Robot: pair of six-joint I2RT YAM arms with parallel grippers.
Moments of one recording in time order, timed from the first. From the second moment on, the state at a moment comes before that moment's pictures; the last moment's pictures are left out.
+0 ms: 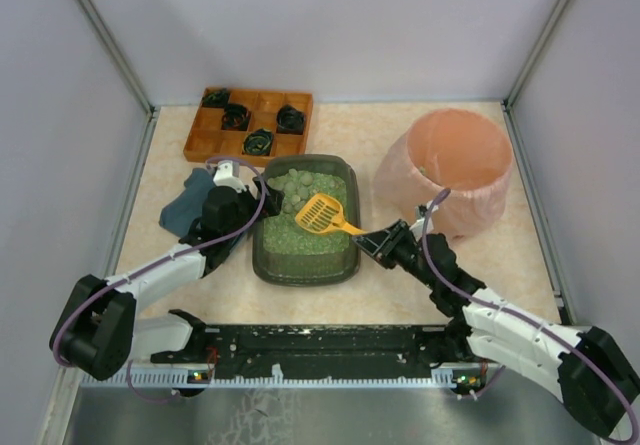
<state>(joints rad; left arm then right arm) -0.48 1.21 0.49 0.40 -0.17 -0.55 0.70 0.77 0.14 0.47 -0.04 1.26</state>
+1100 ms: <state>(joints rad) -0.48 1.21 0.49 0.40 -0.17 -0.55 0.87 1.38 0.96 -0.39 0.29 1.57</state>
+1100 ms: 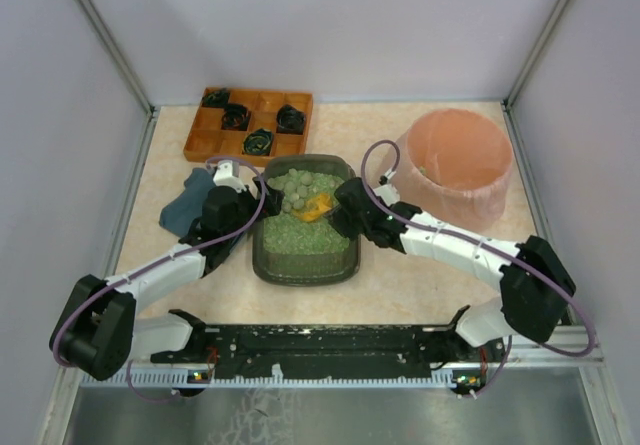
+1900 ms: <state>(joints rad) -0.48 1.21 0.49 0.40 -0.17 -0.55 0.83 1.41 0.69 0.16 0.12 1.35</state>
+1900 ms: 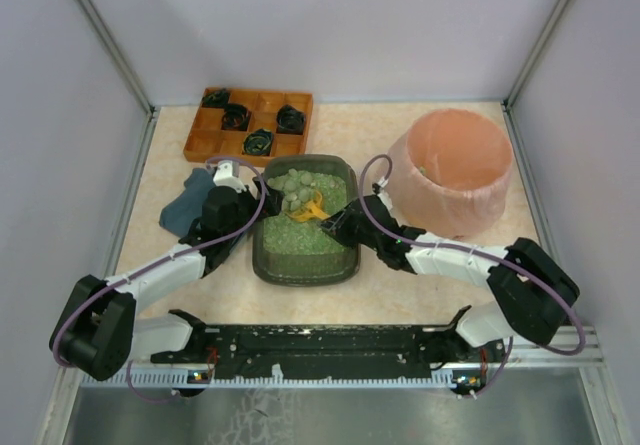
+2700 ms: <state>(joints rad) -0.48 1.21 0.49 0.40 -0.17 -0.55 0.74 0.99 0.39 0.29 -0.04 1.17</state>
